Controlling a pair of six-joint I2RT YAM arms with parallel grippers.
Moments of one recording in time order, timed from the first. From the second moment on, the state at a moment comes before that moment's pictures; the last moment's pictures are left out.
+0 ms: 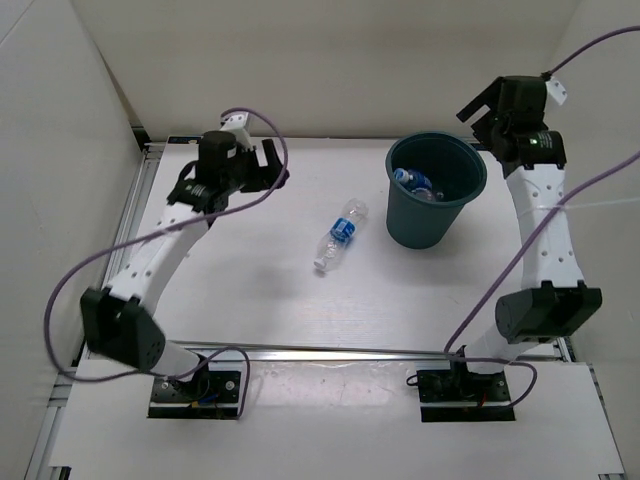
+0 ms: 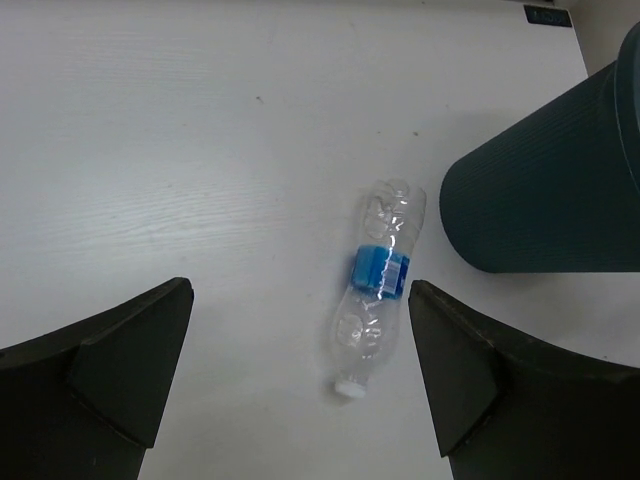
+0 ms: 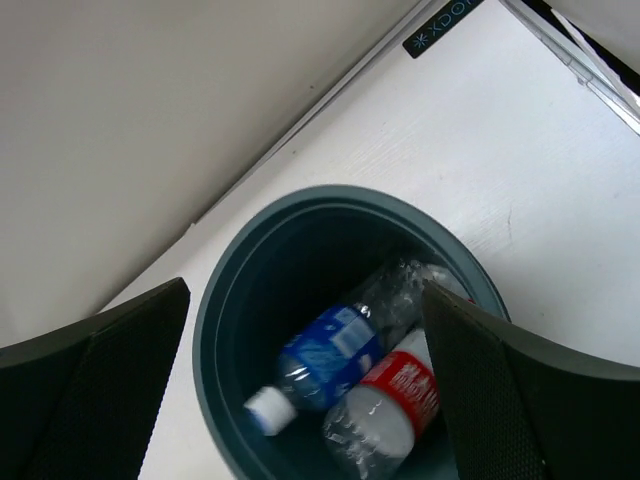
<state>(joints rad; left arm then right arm) -0.36 1.39 1.35 -0.38 0.05 -0.36 0.06 1.61 1.91 -0.79 0.28 0.70</state>
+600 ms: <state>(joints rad) -0.49 2.15 1.69 -0.25 0.40 -0.21 0.01 1.22 1.55 -0.86 0.18 0.75</state>
